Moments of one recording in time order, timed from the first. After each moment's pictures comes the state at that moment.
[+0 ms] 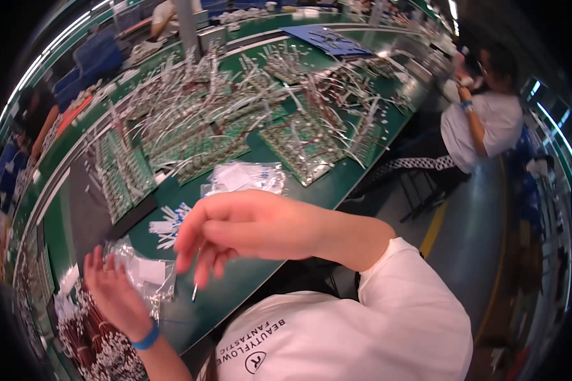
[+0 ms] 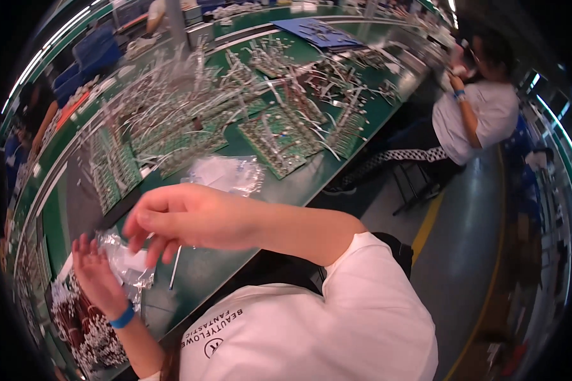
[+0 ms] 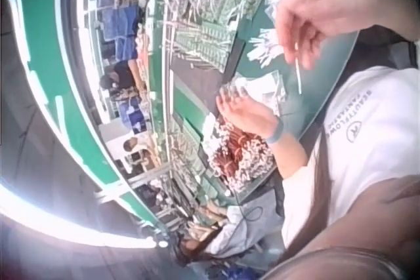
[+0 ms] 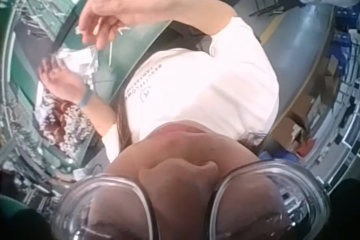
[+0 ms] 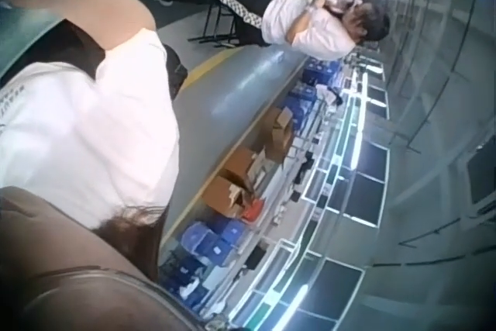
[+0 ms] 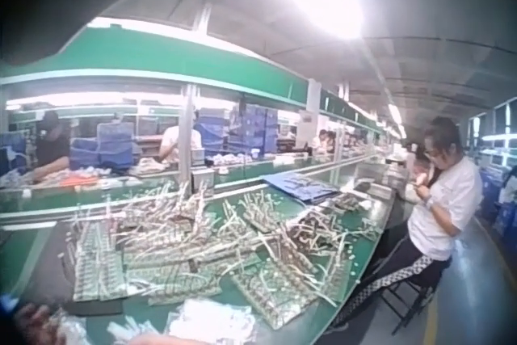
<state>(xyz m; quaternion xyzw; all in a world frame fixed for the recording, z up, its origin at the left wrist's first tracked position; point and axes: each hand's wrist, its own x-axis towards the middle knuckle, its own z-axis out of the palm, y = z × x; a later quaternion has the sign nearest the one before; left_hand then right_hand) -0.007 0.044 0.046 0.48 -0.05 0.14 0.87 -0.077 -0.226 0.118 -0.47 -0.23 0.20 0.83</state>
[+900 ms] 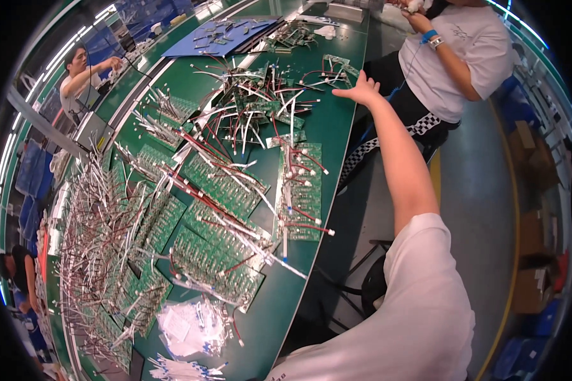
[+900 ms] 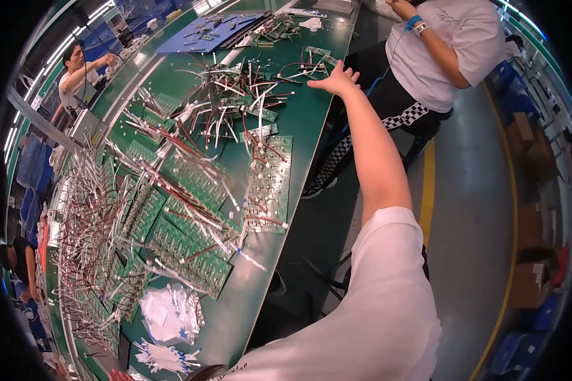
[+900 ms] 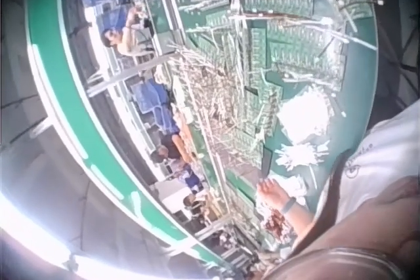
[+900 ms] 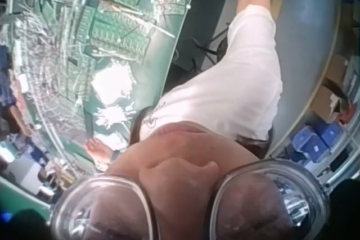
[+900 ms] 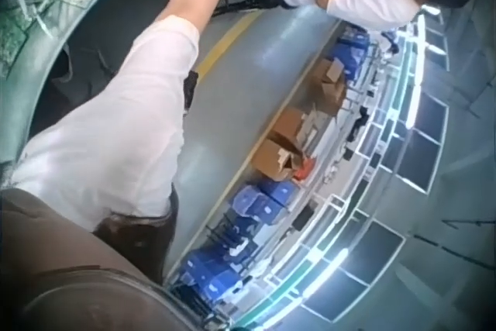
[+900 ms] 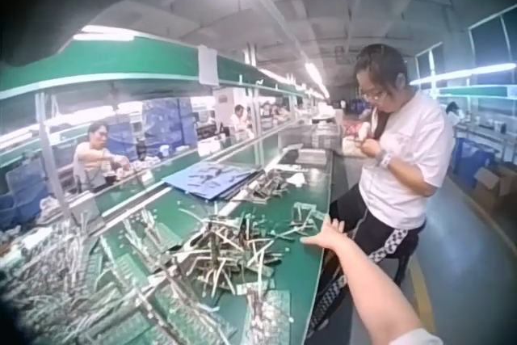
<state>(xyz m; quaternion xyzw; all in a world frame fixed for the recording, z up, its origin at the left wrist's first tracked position) 0.050 -0.056 0.048 0.65 0.19 0.14 0.72 -0.045 -0.883 -0.068 -0.77 0.58 -0.16 0.22</state>
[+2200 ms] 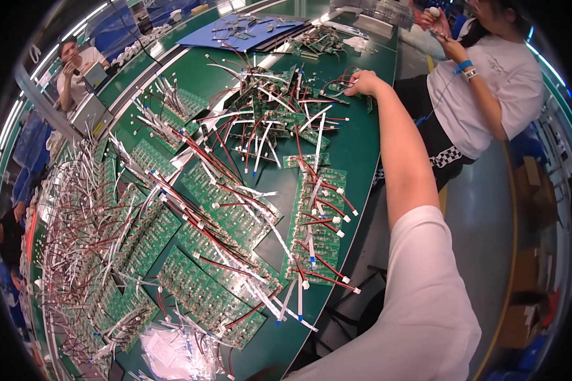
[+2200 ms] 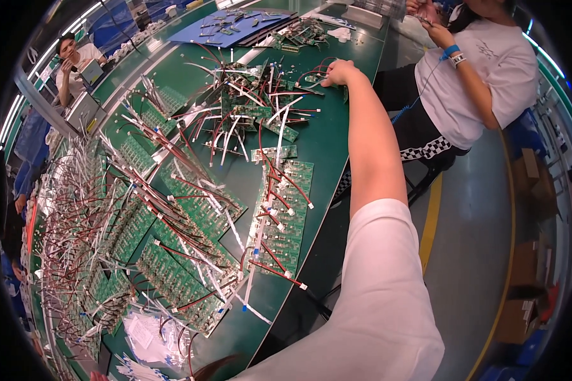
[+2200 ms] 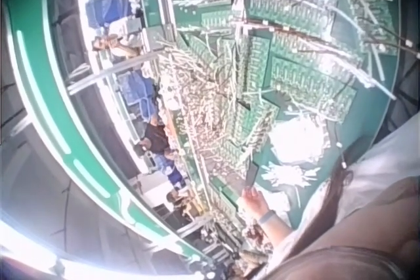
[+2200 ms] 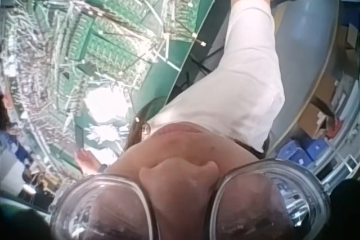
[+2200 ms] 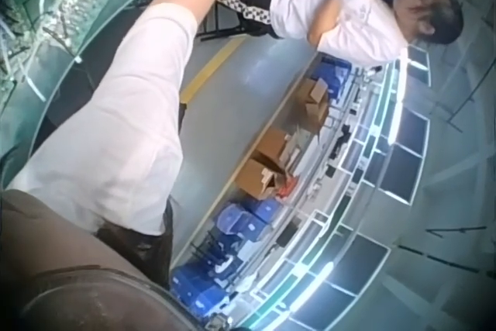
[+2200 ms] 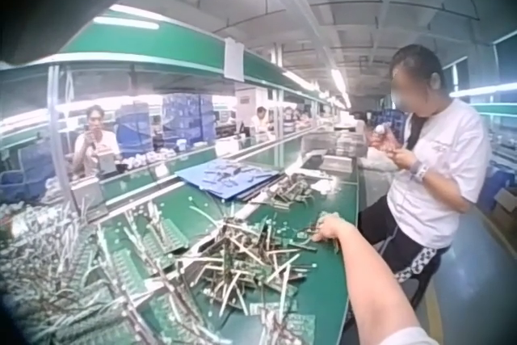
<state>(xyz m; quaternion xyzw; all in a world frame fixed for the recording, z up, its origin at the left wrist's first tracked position) 0.079 -0.056 0.040 0.72 0.25 0.04 0.64 0.041 -0.973 -0.053 -0.89 0.43 0.00 0.16</state>
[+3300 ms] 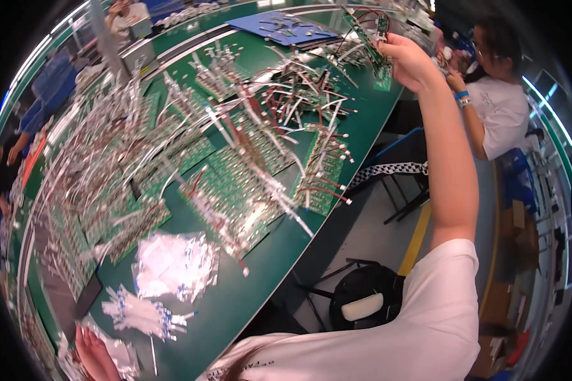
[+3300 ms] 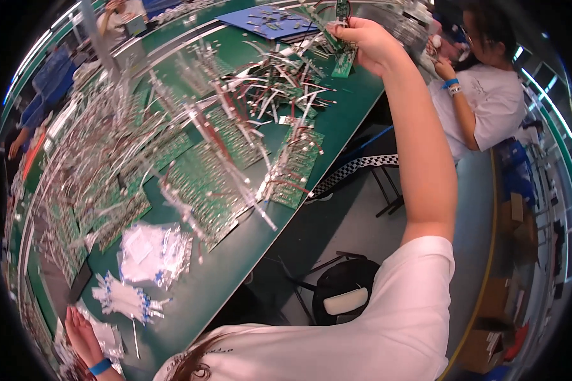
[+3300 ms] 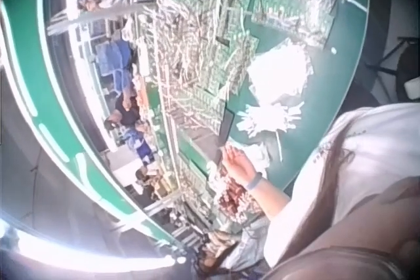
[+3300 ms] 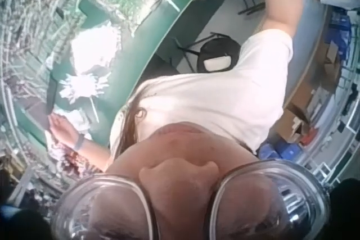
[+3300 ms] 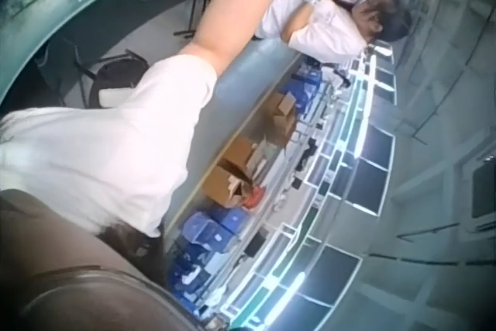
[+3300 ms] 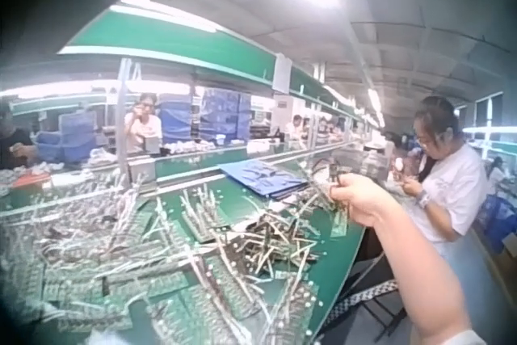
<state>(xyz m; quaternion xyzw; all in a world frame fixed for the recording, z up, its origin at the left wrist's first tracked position) 0.058 0.077 -0.016 0.55 0.06 -0.01 0.83 -0.030 -0.704 0.160 -0.75 0.16 -0.21 0.61</state>
